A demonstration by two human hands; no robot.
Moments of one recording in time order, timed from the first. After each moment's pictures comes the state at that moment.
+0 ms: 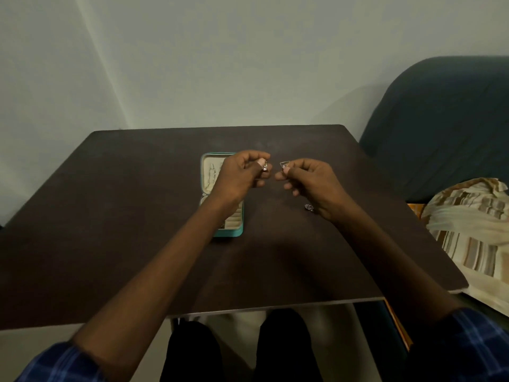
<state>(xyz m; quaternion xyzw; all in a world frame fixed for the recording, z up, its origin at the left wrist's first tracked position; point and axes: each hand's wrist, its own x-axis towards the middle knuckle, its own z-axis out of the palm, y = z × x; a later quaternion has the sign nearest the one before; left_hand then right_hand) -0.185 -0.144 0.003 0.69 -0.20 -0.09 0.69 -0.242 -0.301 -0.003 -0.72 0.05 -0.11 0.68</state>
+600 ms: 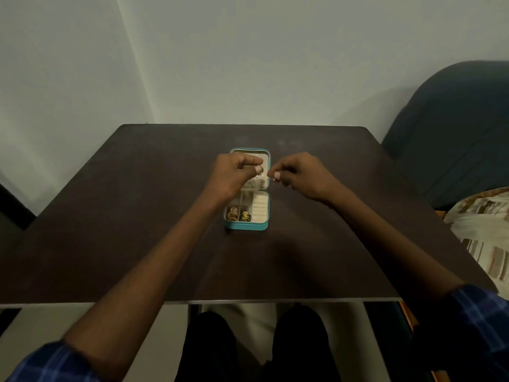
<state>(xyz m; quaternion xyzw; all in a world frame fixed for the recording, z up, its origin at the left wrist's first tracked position) -0.173 -0.076 0.001 0.78 -0.20 -0.02 0.60 -0.217 -0.248 0.015 -0.93 -0.09 -0.08 0.34</state>
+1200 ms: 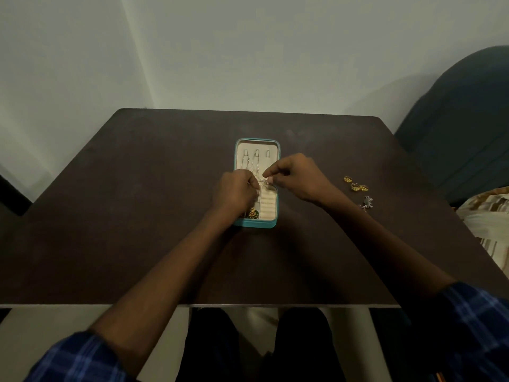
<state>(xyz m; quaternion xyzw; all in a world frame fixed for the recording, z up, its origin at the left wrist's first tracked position) -0.151 -0.078 -0.055 0.93 -0.14 0.00 0.33 -0.189 -0.230 -0.012 -0.94 -0.05 -0.05 0.32</state>
